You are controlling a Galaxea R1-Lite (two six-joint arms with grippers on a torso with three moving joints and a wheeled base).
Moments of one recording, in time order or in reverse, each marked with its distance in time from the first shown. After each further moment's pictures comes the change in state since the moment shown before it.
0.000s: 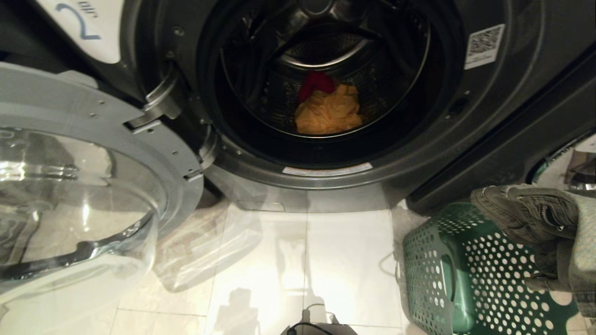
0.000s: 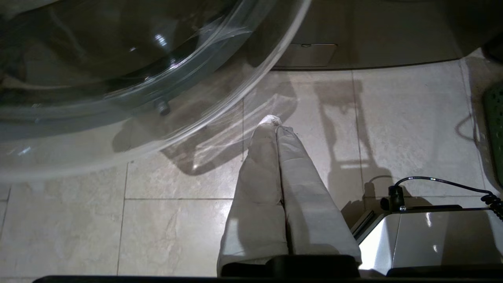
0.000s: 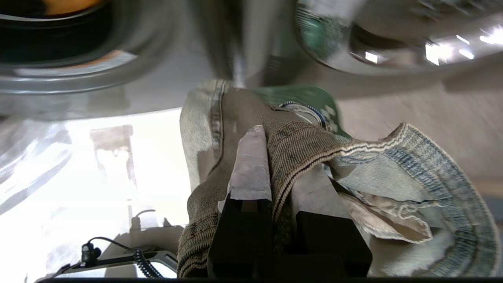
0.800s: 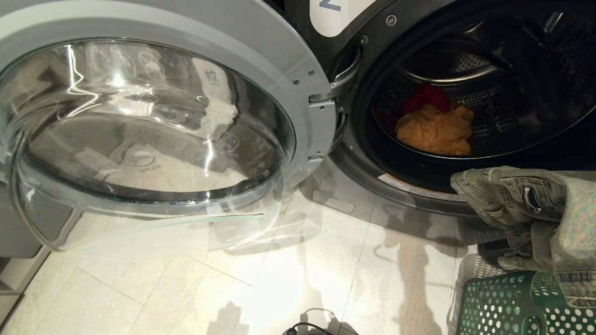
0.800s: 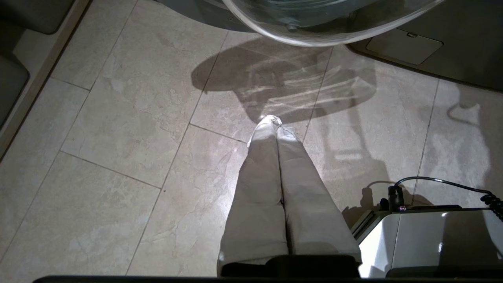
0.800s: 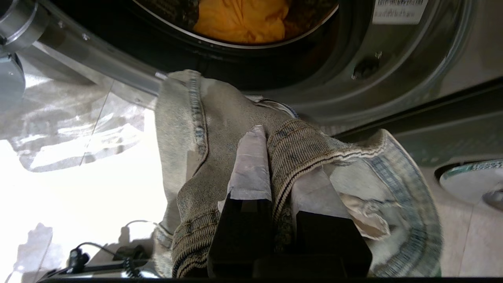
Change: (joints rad) left arm 0.000 0.000 0.000 0.000 0.000 0.000; right arm 0.012 0.039 0.011 -0.074 0.009 -0.047
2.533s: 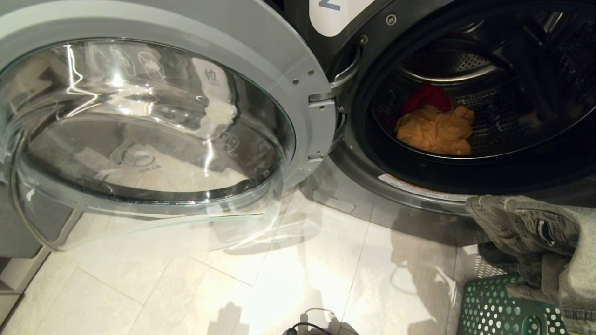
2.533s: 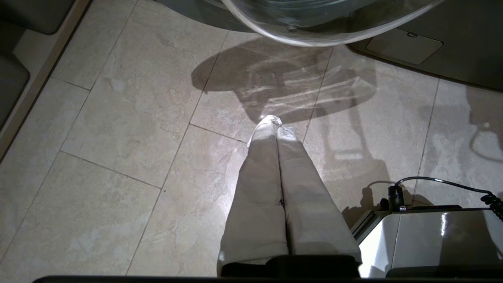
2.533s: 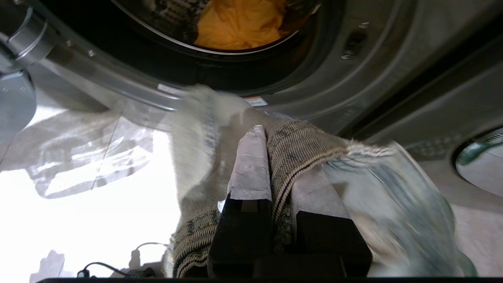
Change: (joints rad) left arm 0.000 0.000 0.000 0.000 0.000 0.000; right arm 0.359 -0.238 0.303 -0.183 -0.371 0.094
